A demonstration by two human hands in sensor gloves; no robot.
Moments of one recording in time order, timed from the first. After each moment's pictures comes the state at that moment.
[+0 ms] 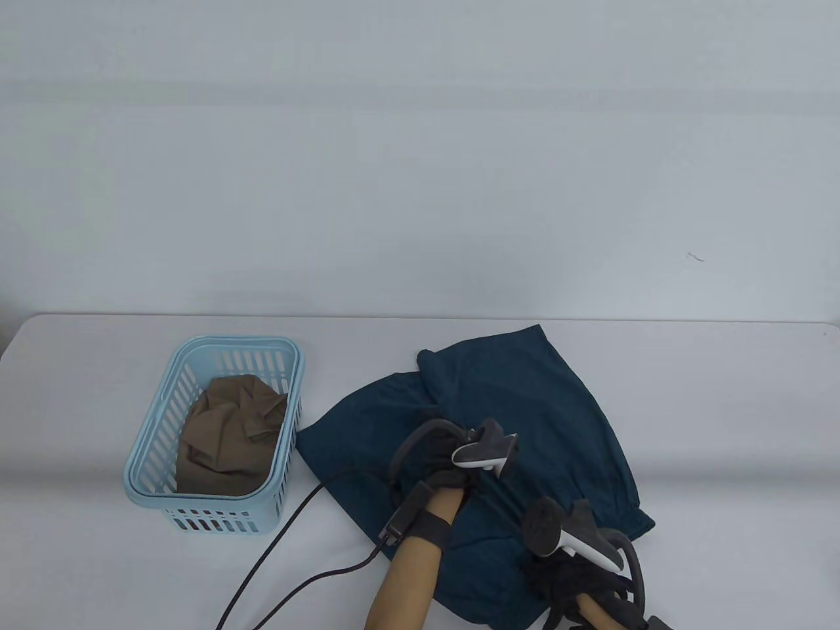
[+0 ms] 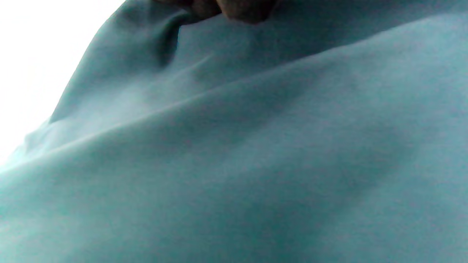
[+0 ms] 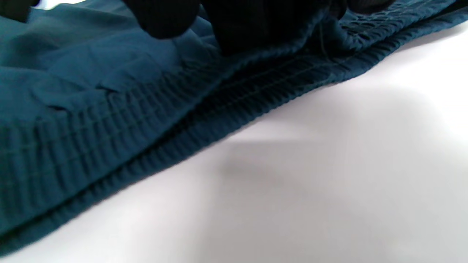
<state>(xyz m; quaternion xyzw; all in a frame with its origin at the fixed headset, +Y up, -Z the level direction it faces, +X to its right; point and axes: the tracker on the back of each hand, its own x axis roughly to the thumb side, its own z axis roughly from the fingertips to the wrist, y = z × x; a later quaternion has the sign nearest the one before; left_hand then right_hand) 0.046 -0.777 -0.474 -0.18 -0.18 -0.26 0.93 0.176 -0.766 -0.335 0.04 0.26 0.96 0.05</state>
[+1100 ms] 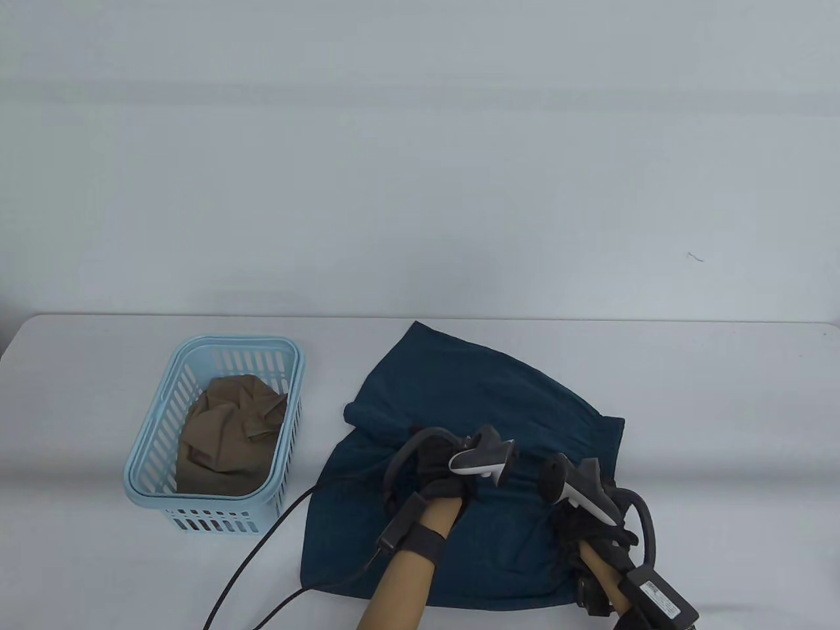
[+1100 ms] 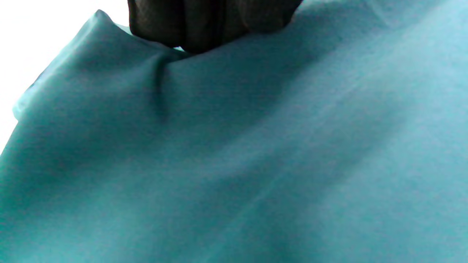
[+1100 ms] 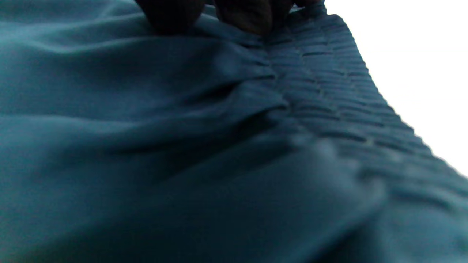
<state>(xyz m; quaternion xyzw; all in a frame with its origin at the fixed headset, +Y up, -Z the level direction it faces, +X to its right) 0.039 -0.777 -0.461 -0.22 -0.17 -0.24 0.93 0.208 -0.775 -0.403 -0.08 0.23 0.97 -0.01</state>
